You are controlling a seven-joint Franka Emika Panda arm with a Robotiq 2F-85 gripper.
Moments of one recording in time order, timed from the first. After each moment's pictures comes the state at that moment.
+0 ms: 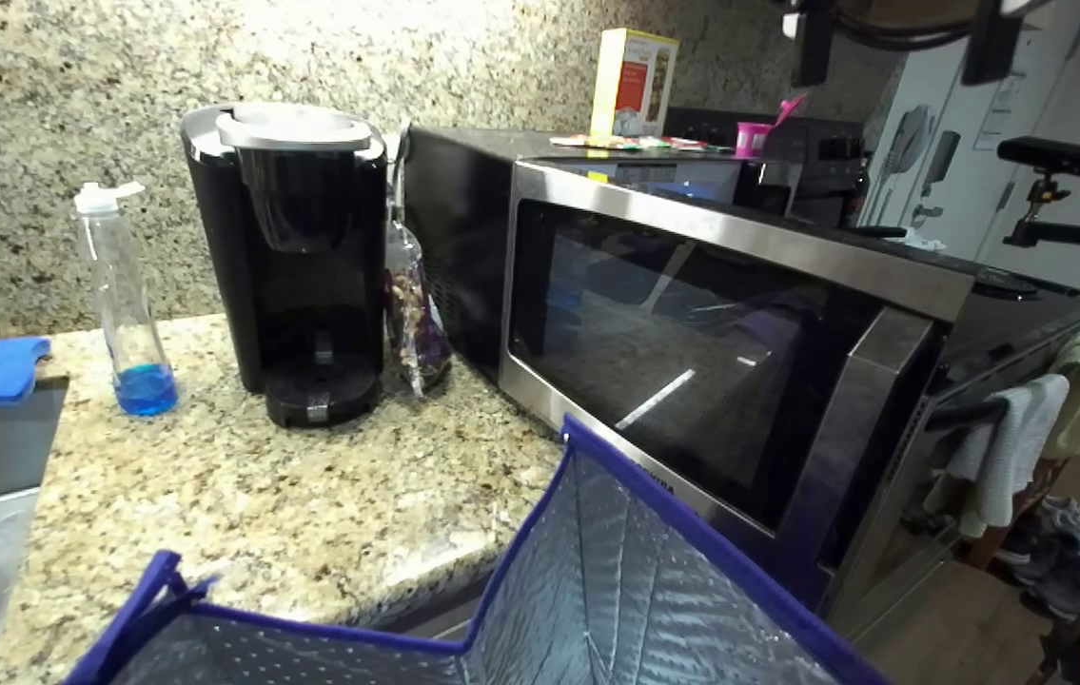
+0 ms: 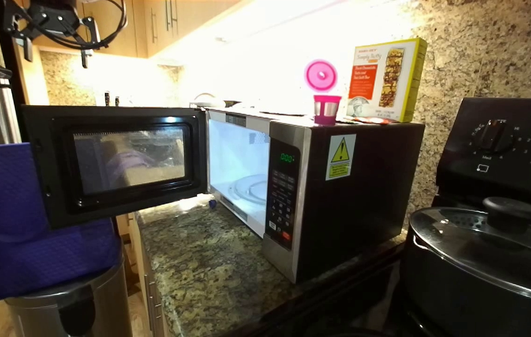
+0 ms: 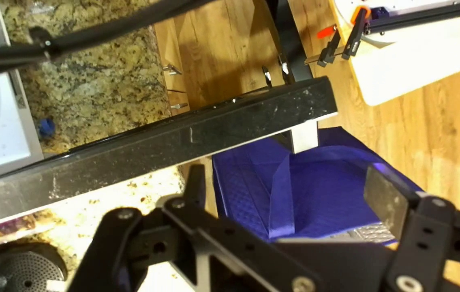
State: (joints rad) arm 0.30 -0.09 0.26 -1.66 -0.07 1.40 -0.62
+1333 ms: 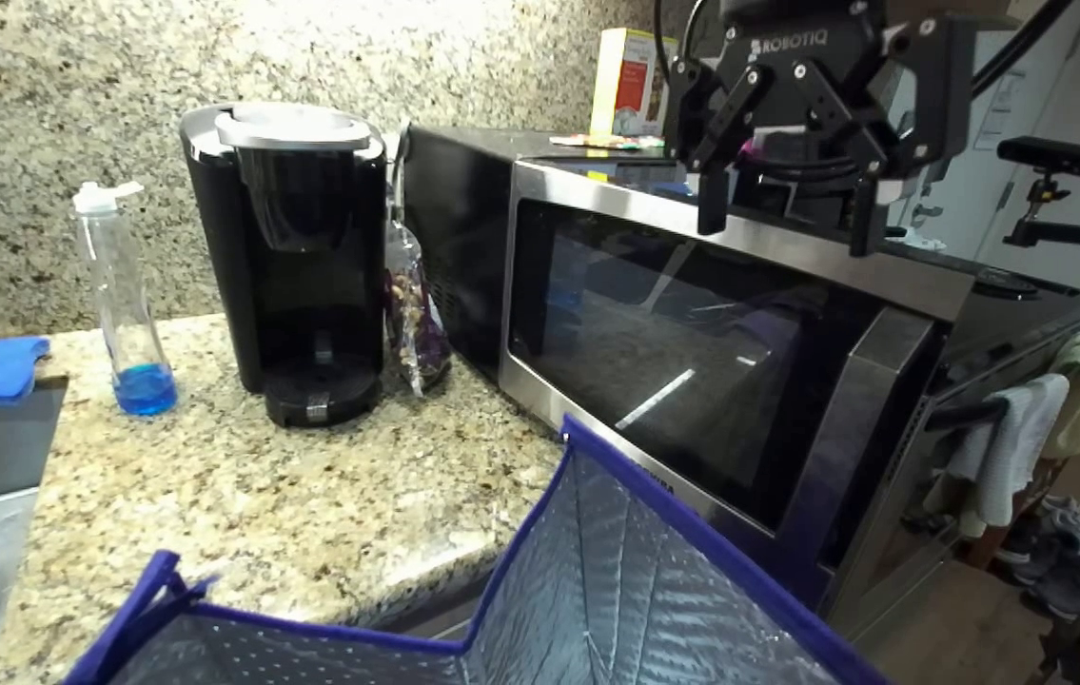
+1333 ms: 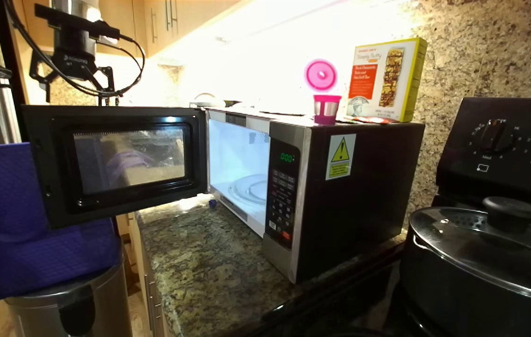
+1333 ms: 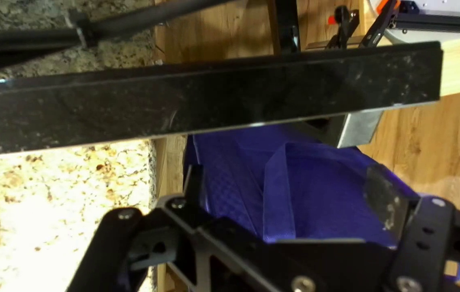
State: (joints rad) arm 0.29 -0.03 0.24 -1.81 -0.01 1.61 -0.85
